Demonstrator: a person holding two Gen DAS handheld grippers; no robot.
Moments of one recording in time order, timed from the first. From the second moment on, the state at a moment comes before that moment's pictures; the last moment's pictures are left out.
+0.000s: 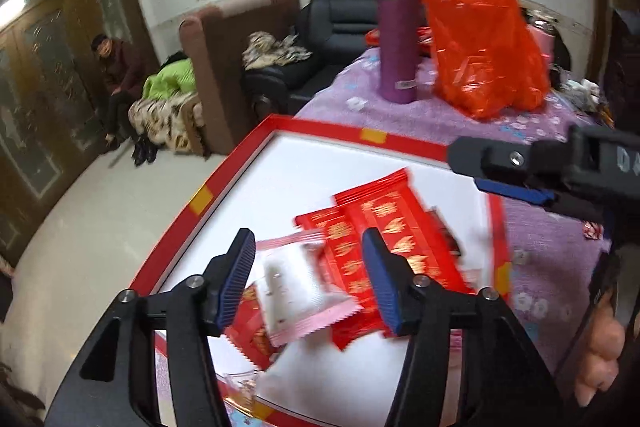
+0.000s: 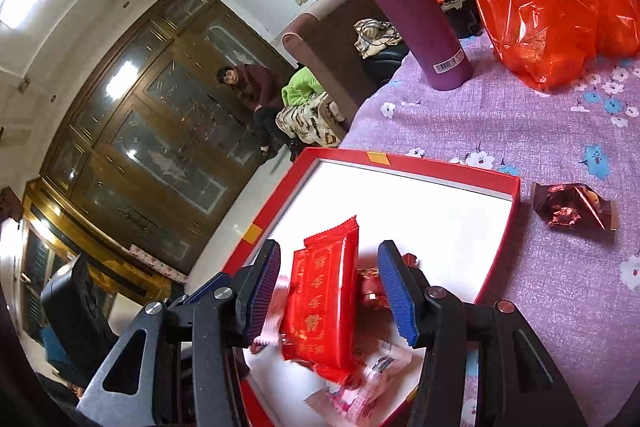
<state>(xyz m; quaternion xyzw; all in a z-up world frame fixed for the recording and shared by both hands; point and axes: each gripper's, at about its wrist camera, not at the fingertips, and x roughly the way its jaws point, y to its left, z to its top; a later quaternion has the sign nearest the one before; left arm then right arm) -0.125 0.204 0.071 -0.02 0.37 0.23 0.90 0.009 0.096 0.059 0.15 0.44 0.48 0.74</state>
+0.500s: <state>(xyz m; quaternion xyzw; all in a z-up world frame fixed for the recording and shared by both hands) -0.050 0.060 0.088 0.06 0.39 0.04 0.92 0.068 -0.161 0.108 0.08 0.38 0.30 0.87</state>
